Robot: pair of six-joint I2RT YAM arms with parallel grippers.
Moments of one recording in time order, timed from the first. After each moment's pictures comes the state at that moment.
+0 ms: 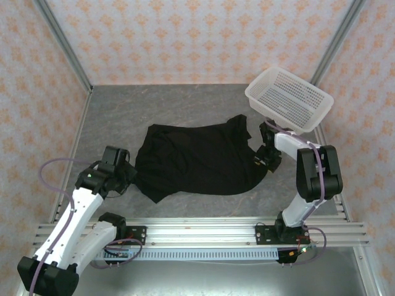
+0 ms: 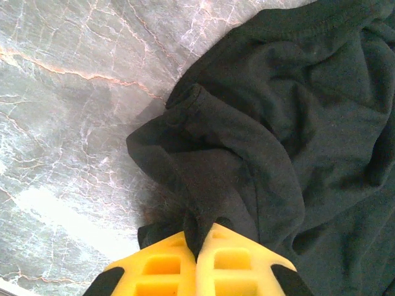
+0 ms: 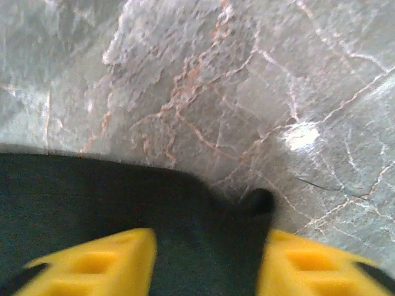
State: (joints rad) left arm -0.20 0.79 0.73 -1.02 -0.05 -1.15; right arm 0.12 1.69 0.98 -0.80 0.03 0.77
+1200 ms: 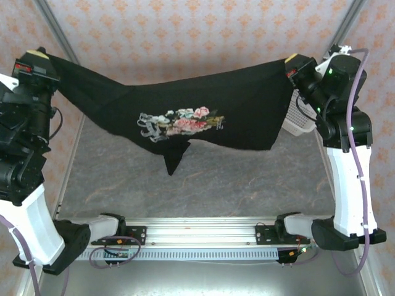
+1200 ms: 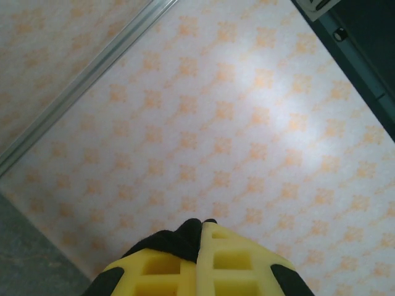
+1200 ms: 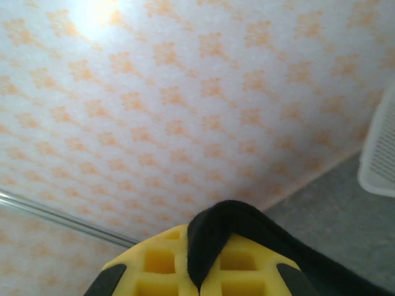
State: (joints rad) left arm -0.11 1.27 2.38 -1.02 -0.42 -0.83; right arm 0.18 1.28 1.91 -0.74 -0.07 0.91
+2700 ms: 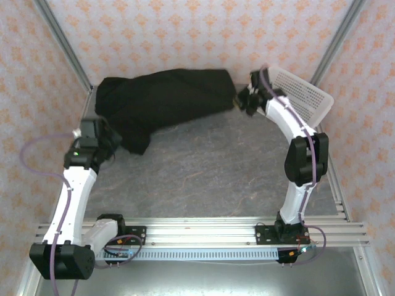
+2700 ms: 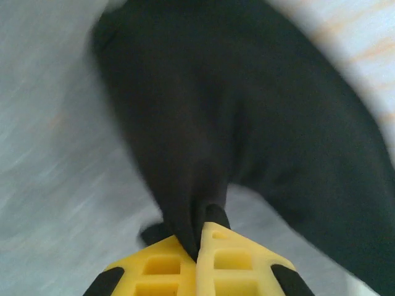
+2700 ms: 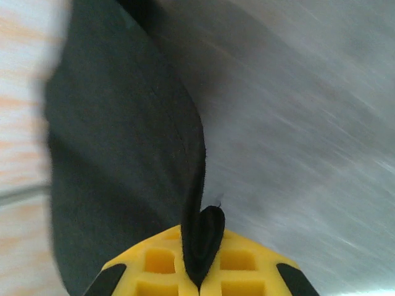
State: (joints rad) left arm 0.07 0.96 0.91 -0.81 -0.04 -1.00; right arm 0.22 1.89 1.59 -0.64 -0.25 1.02
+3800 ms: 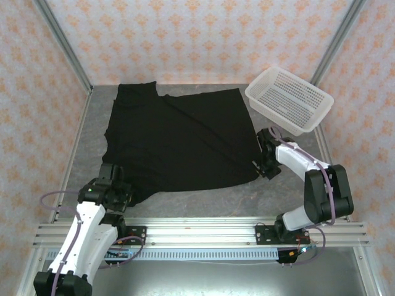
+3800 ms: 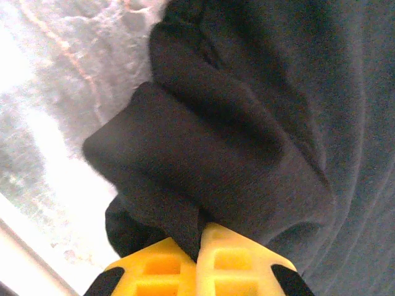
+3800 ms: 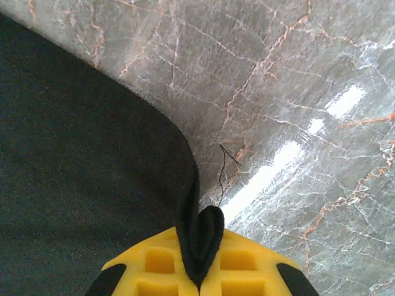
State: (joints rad) left arm -0.01 0.65 0.47 -1.09 0.07 -1.39; right arm 0.21 1.47 0.84 -0.84 -0.01 1.13
